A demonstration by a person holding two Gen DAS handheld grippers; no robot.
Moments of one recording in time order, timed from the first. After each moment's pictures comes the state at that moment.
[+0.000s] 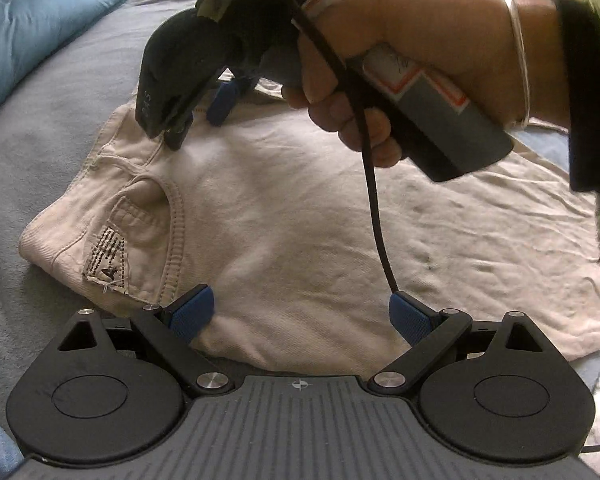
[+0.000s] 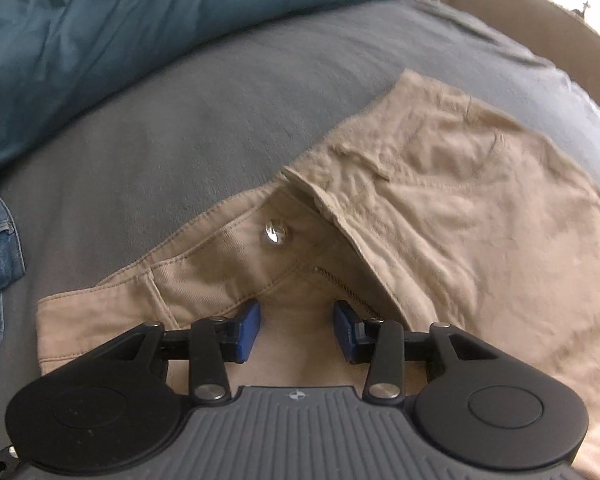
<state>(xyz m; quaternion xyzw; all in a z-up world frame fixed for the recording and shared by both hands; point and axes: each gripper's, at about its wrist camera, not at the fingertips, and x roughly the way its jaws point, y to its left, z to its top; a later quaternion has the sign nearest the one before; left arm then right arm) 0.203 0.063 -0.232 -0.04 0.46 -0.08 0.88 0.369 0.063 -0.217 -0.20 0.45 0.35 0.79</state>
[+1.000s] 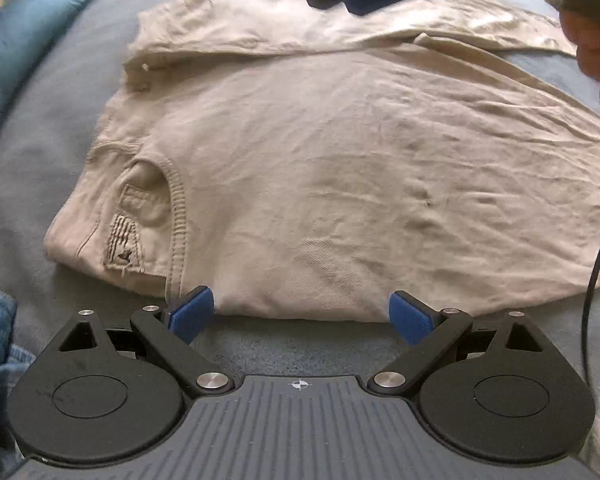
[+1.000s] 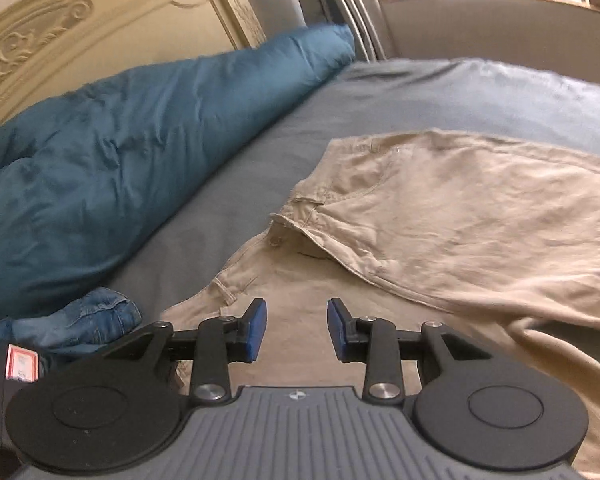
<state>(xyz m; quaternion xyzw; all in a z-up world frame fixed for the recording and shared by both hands) 0.191 0.046 -0.224 0.05 0.52 -0.07 0.85 0.311 -0.114 -0.149 0.05 0.41 0.38 0.83</state>
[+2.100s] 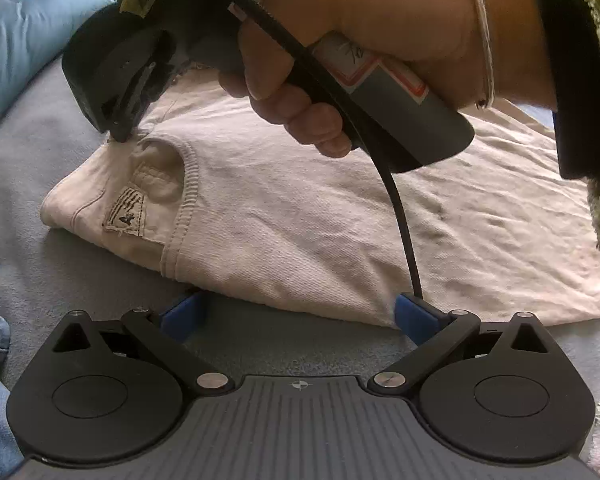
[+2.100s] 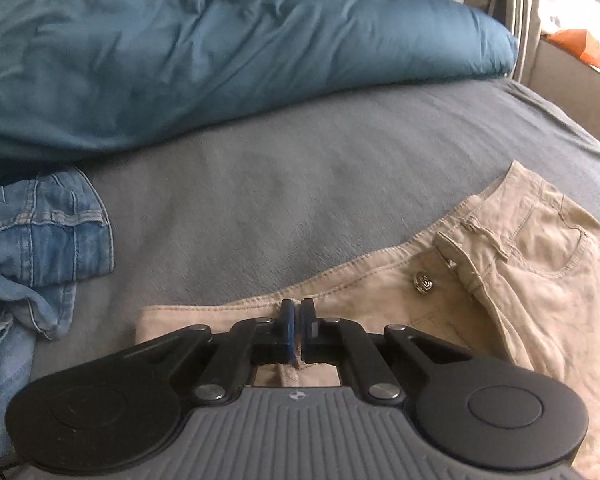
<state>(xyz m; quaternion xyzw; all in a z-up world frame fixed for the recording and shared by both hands) 0.182 0.060 -0.238 -0.02 0.47 -0.06 0.88 0.309 0.098 -0.202 -0.20 0.37 0.47 0.77</state>
